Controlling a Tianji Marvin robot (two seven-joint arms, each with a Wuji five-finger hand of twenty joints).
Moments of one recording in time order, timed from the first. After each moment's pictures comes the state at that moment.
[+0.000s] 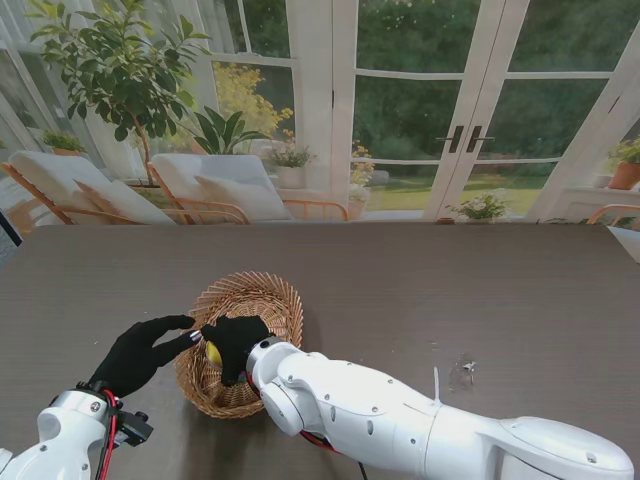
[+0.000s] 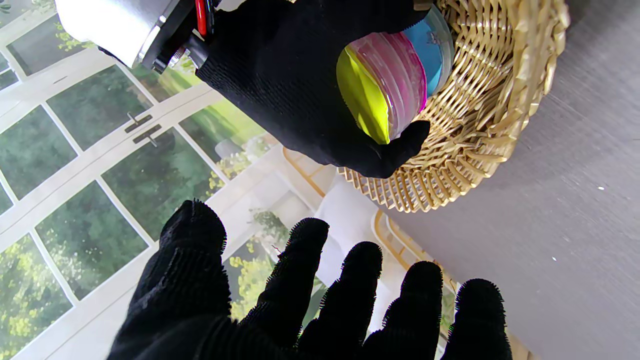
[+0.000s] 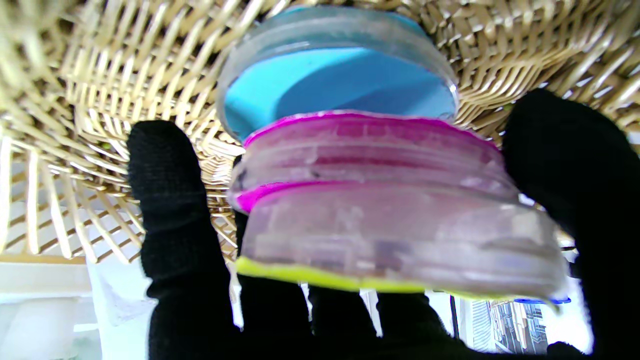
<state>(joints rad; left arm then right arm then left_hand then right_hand) 2.10 -1.13 -1.62 -2.09 0.37 0.10 -0.02 -0.86 -1.47 0.15 -1.10 -0.68 0.30 -0.09 0.89 -0.11 0.00 -0.02 0.65 0.27 0.16 0.42 0.58 0.36 0.08 0.32 0.32 0.37 0.09 0.36 0.09 0.39 0.18 0.58 0.27 -1.02 1.25 -0.20 0.29 0.00 0.91 0.36 0.46 0.14 0.73 0.43 0.77 0.27 0.39 0.39 0.86 0.41 0.98 0.36</state>
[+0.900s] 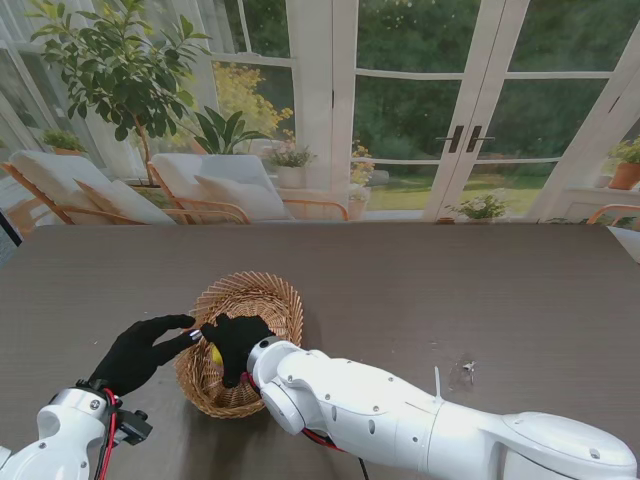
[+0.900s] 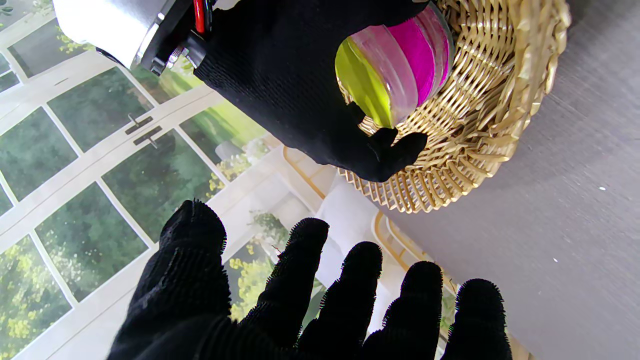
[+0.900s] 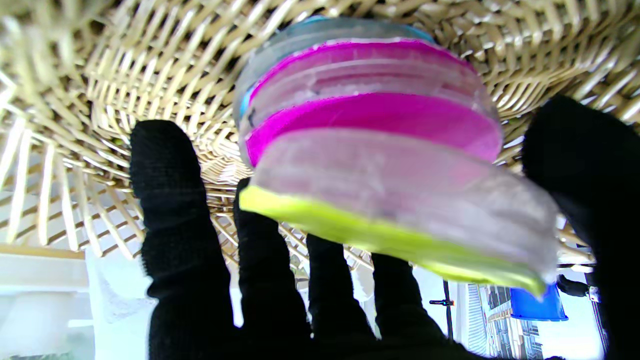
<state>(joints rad) 2.10 -1.13 -1.62 -2.09 0.37 0.11 -0.03 -0.85 -1.46 0.14 -1.11 -0.70 0.31 -0.05 0.89 -0.11 0.00 -0.02 0.65 0.27 0.16 0.42 0.58 0.36 0.08 0.32 0.32 0.37 0.09 0.36 0.09 0.39 0.18 0.58 0.19 -0.99 1.25 -0.20 0.15 0.04 0.88 0.34 0.32 0.14 0.73 0.41 0.65 0.28 0.31 0.31 0.86 0.41 0.91 0.37</state>
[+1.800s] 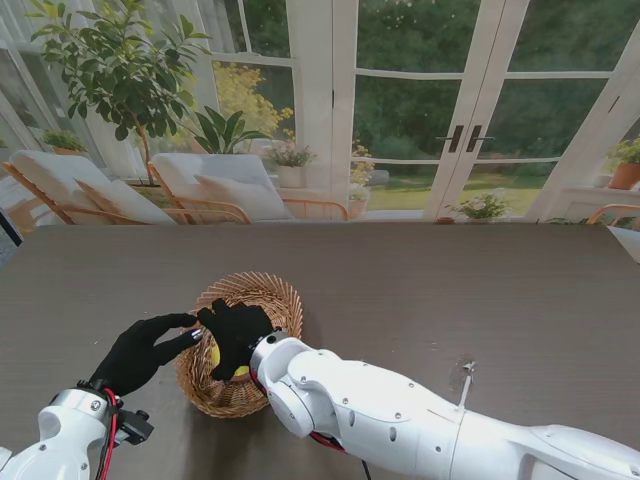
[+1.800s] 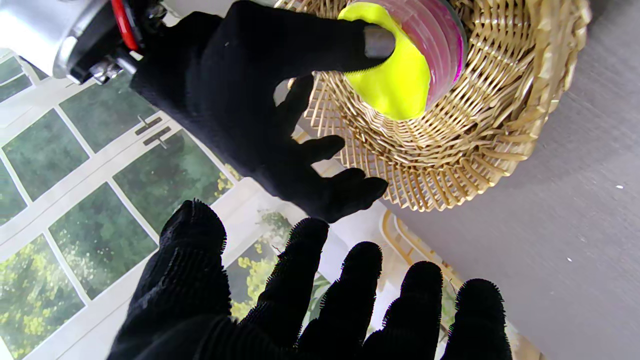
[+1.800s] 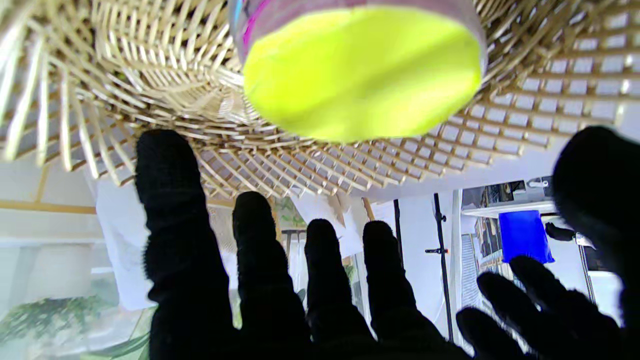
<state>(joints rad) 2.10 -1.13 -1.62 -2.09 0.37 0.09 -0.02 -0.89 -1.37 0.21 -1.29 -0.73 0.32 -0.09 0.89 -0.11 0.00 -0.02 0.65 0.27 0.16 0.42 0.58 0.36 0.08 0.32 0.32 0.37 0.09 0.36 0.09 0.39 0.18 0.58 0.07 -0.87 1.25 -0.21 0.13 0.11 0.84 0.29 0.25 0.16 0.71 0.36 0.58 0.29 0.22 0.25 0.79 0.42 0.81 0.37</state>
